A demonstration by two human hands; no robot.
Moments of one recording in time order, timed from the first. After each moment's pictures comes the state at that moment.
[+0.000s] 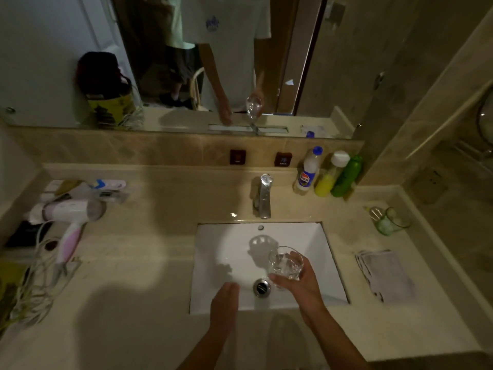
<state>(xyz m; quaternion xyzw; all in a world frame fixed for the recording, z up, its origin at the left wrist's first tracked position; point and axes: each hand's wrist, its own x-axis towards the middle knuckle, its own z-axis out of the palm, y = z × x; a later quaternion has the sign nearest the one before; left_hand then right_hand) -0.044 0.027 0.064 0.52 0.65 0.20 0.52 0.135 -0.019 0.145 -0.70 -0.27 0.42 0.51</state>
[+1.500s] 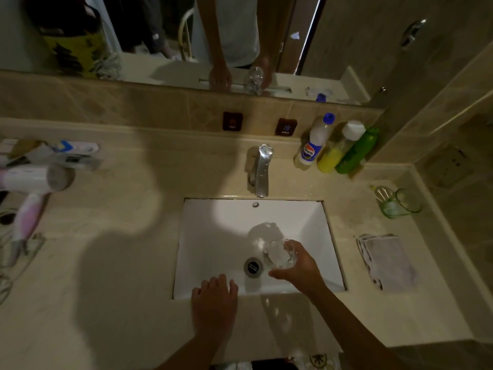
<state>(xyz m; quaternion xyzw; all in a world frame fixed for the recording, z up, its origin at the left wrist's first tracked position) -0.034 0.007 0.020 0.77 0.62 -0.03 0.14 0.176 0.008 0.106 -0.79 -0.39 0.40 0.26</state>
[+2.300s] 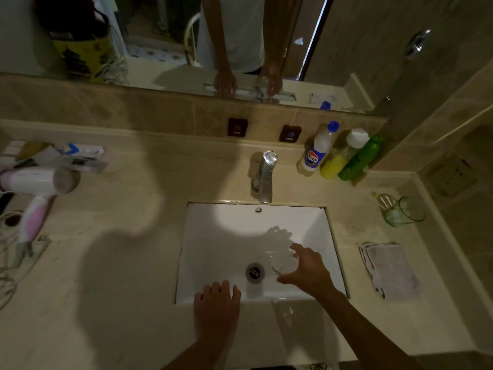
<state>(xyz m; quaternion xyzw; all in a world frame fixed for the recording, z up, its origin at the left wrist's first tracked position) -0.038 0.009 0.026 0.78 0.61 -0.01 0.13 0.190 0.023 0.113 -0.82 -0.47 0.31 0.06</state>
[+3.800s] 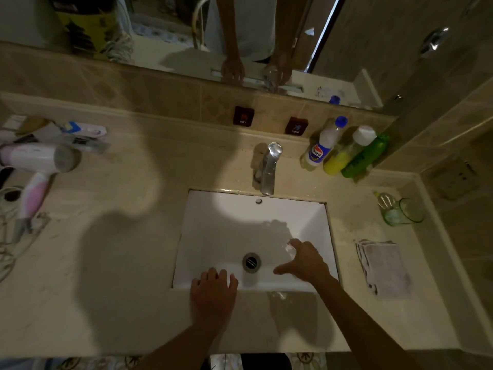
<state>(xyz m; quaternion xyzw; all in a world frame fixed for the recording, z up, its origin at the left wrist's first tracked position) -0.033 0.011 0.011 0.75 0.65 0.00 0.12 0.190 0.034 0.119 -0.83 -0.43 0.36 -0.03</state>
